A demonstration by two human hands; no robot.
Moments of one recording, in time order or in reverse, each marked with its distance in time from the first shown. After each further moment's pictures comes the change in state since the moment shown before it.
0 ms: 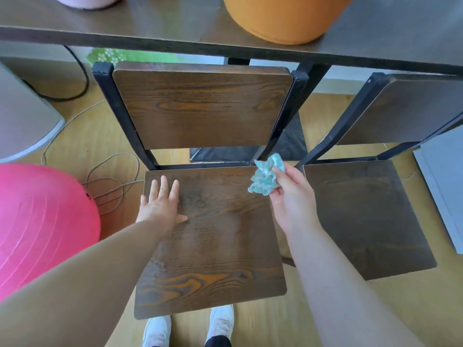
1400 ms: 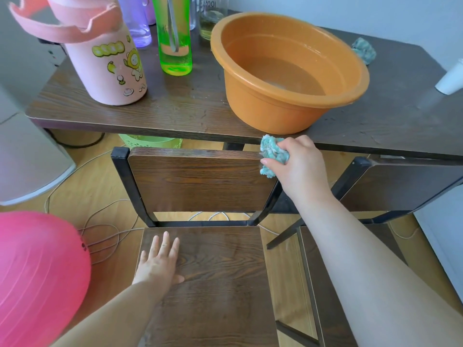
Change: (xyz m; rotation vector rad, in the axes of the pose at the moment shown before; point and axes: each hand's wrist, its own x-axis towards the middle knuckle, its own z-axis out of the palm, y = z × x) left_hand 0.011 0.012 -0.021 0.017 -0.046 -0.013; right_hand 0.059 -0.156 0.099 -1.436 0.017 -0.962
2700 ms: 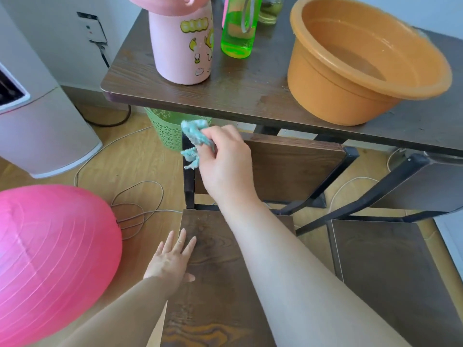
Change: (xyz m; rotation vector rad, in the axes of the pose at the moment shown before) left_hand -0.023 -0.086 0.029 0.039 -0.044 0.108; right_hand -0.053 -0.215 0.099 0.459 0.014 -0.170
